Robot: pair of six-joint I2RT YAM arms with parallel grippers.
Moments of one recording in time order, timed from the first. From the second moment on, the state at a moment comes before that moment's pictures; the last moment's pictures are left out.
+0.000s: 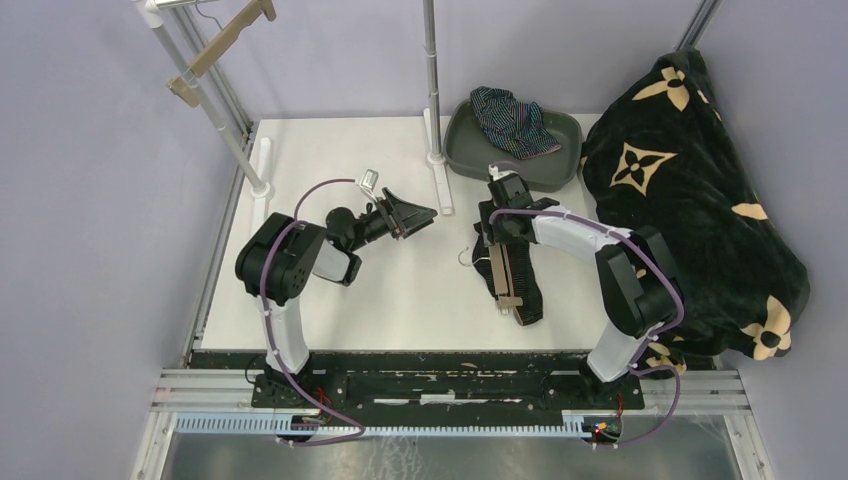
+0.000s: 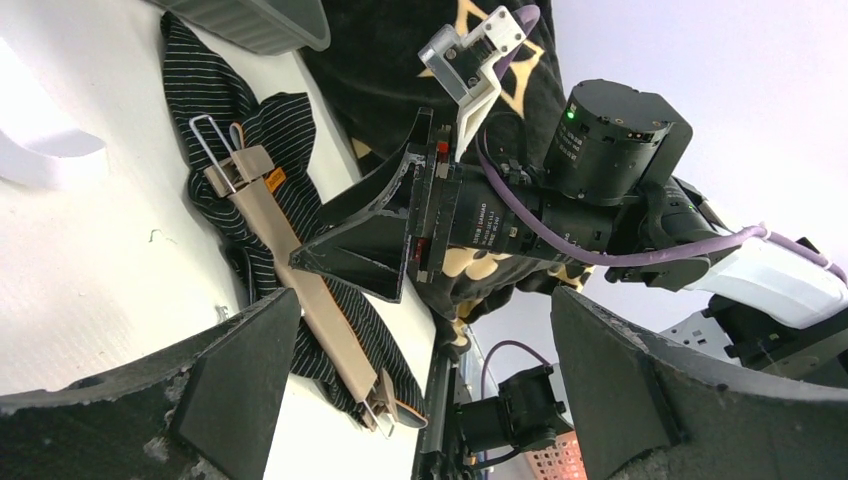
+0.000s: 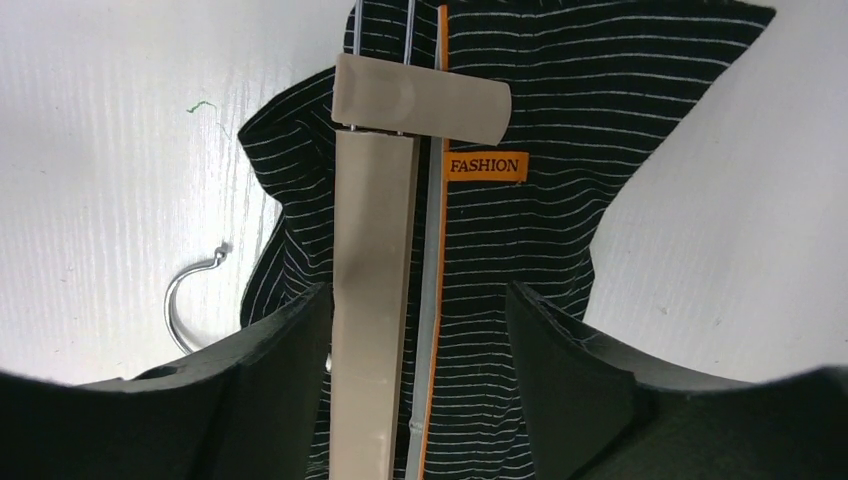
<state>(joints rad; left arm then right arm) -0.36 1.96 0.65 1.48 0.71 -1.25 0.49 1.71 1.08 -0.35 0.20 0.26</state>
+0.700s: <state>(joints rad) -0.36 1.95 0.65 1.44 0.71 -1.21 0.52 1.82 1.14 -0.38 0.21 0.23</state>
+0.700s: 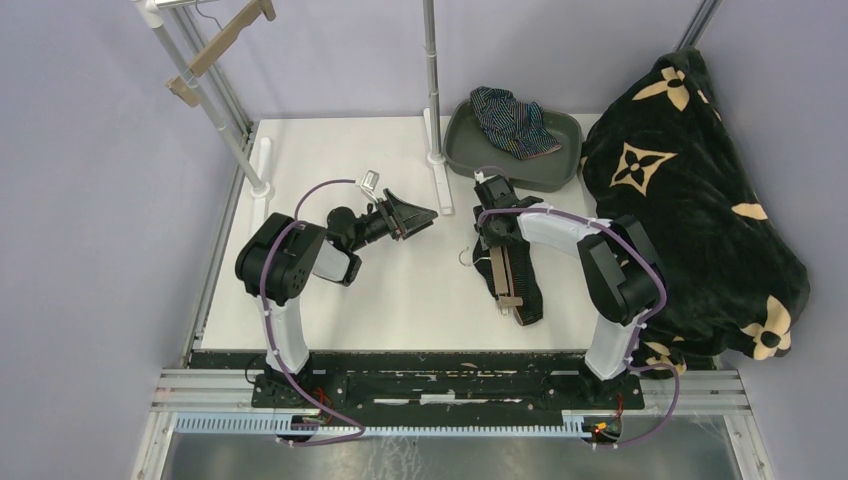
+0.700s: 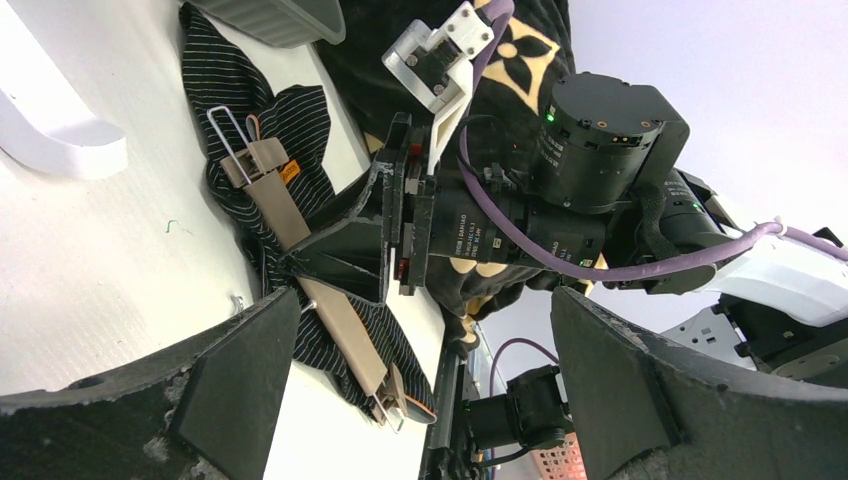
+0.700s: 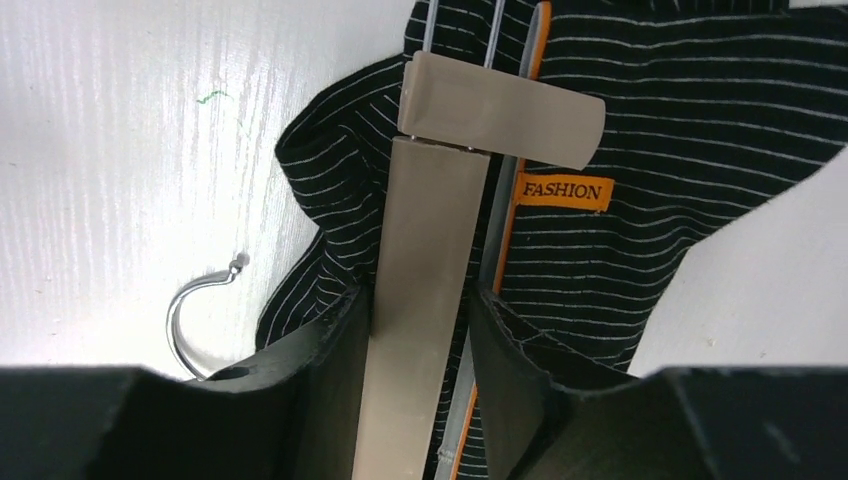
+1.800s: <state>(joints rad) -0.36 1.71 0.55 1.36 0.66 -1.07 0.36 1.63 1.15 -0.25 -0.07 0.54</state>
